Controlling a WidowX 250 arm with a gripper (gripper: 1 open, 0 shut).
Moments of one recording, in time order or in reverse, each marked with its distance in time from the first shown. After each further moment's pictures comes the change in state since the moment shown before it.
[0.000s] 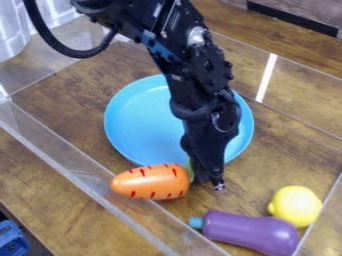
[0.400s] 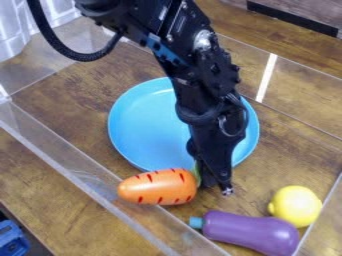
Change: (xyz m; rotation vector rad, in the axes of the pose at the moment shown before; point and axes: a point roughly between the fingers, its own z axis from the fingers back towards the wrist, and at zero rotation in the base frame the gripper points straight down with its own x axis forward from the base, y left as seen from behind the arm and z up) arm 0.003 -0.008 0.001 -0.011 -0.003 0.009
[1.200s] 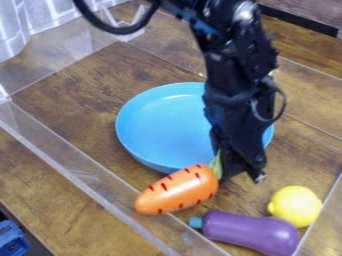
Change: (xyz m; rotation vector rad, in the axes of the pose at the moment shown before) arm 0.029 -0.004 0.022 0.026 0.020 0.104
